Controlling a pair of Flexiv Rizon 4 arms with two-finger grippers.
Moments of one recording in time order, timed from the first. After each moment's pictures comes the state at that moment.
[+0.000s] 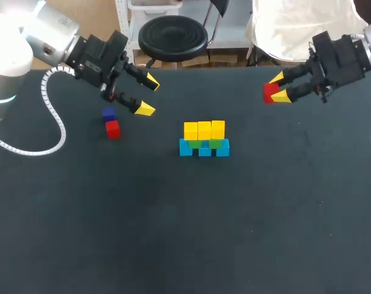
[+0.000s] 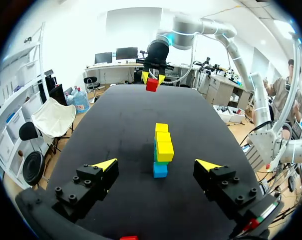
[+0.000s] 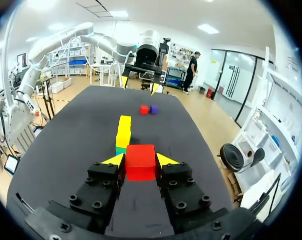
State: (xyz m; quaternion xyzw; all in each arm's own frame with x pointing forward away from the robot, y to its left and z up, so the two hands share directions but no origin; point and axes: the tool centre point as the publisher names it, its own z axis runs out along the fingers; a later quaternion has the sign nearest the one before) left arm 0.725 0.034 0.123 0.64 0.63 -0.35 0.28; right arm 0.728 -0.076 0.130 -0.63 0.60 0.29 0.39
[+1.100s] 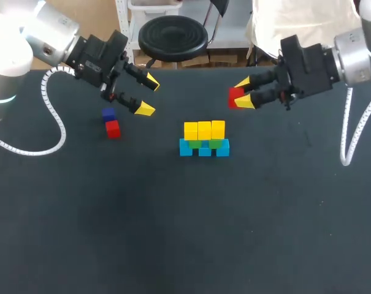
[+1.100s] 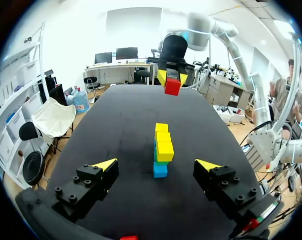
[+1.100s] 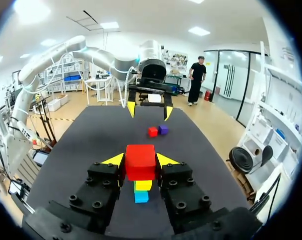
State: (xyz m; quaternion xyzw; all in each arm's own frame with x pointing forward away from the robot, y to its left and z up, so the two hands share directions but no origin) left arm 0.725 0.034 0.123 0.64 0.63 -0.35 0.28; right arm 0.689 0.009 0.156 -0.58 0.62 0.34 0.40
